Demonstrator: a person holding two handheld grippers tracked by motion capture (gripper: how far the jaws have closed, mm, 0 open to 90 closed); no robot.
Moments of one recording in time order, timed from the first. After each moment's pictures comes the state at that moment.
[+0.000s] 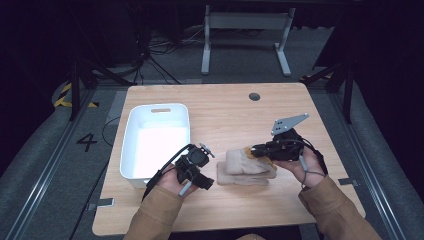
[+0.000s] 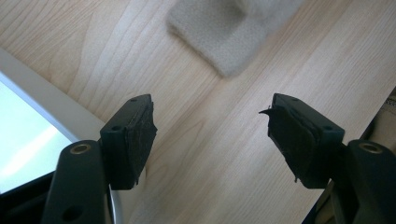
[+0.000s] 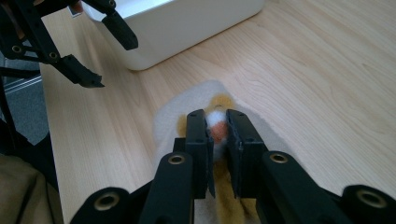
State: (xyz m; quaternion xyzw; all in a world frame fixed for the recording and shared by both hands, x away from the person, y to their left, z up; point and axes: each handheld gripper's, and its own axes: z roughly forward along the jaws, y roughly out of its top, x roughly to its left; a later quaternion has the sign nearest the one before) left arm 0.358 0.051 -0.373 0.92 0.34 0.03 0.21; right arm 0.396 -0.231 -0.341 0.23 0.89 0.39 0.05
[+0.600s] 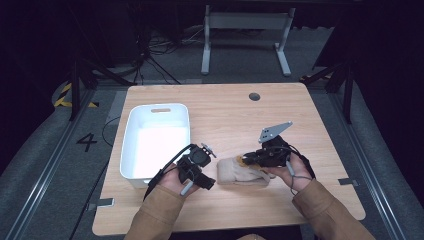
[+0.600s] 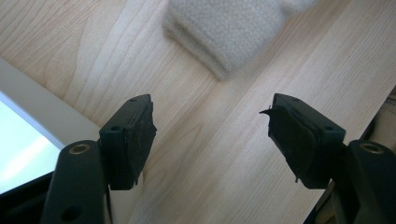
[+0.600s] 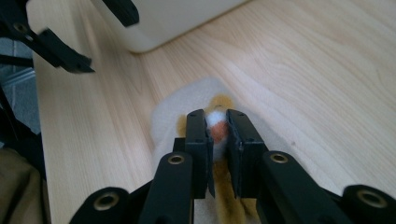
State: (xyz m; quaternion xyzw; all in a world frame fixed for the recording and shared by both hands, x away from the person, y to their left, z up) left arm 0.359 0.047 -0.374 0.92 0.33 0.03 0.21; right arm 0.402 -0.213 -0.378 0.23 0.90 0.37 0.03
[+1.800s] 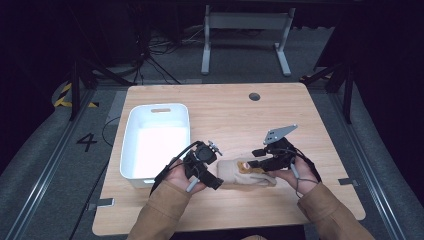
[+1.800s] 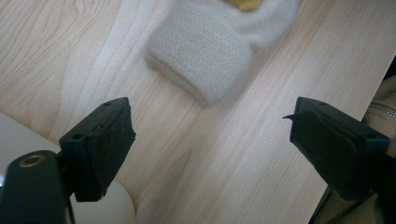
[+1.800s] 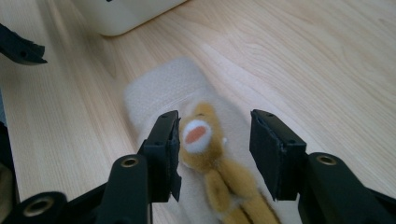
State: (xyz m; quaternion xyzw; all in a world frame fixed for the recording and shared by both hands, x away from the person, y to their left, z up) left arm 0.368 0.034 -0.371 0.93 0.30 0.01 0.24; right arm 0.396 -0.229 -0.379 0.25 0.90 0.35 0.07
